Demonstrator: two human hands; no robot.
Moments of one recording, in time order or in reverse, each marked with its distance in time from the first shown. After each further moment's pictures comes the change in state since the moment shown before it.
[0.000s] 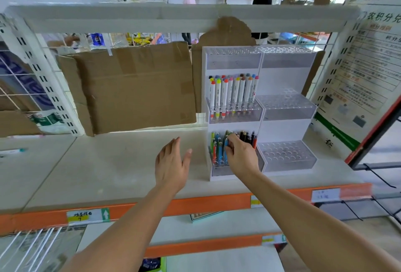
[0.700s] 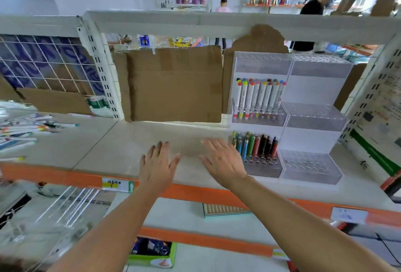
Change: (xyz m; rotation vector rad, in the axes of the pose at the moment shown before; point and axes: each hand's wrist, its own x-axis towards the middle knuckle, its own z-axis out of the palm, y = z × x) left_hand -0.052 -0.046 -0.044 0.225 -0.013 -0.218; right_hand -0.027 -0.061 0.018 -0.213 -0.123 -0.583
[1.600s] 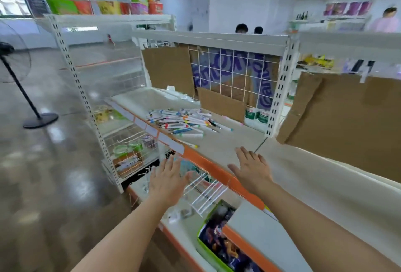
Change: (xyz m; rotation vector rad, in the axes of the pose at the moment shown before) left_hand -0.079 -0.349 -0.132 0.148 -0.088 -0.514; right_hand 0.163 -0.314 0.105 0.047 -0.425 -0.238
